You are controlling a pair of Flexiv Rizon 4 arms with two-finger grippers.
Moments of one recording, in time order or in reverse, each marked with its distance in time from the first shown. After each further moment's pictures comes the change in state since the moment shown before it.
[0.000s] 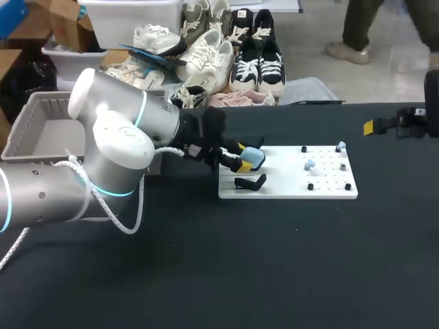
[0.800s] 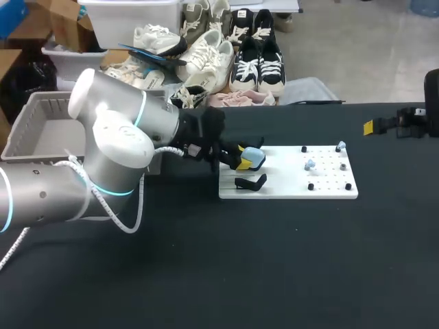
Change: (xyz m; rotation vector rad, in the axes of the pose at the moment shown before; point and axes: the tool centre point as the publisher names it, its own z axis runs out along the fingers) left arm 0.002 0.002 0.001 0.007 -0.003 -0.011; right arm 0.000 0.000 0.000 0.000 0.000 0.000
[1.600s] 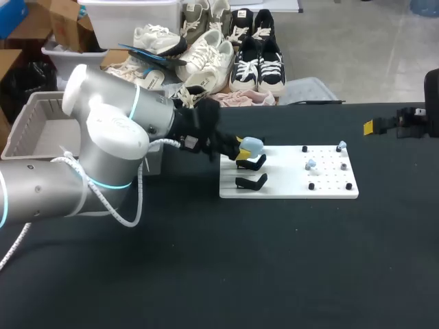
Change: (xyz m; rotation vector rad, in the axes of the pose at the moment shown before) left arm -0.020 0.007 -0.016 -0.004 -0.062 -0.057; right arm 0.000 0.000 0.000 0.000 0.000 0.000
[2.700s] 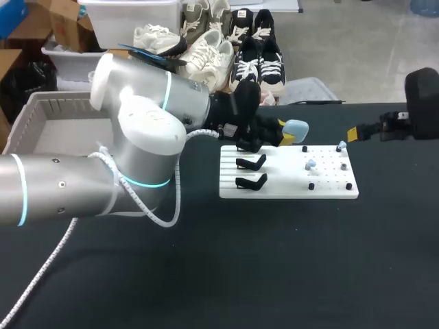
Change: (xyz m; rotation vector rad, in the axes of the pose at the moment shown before) left arm -0.101 -0.053 0.039 -0.008 -0.089 0.092; right arm 0.010 0.035 0.014 -0.037 0.063 -0.087
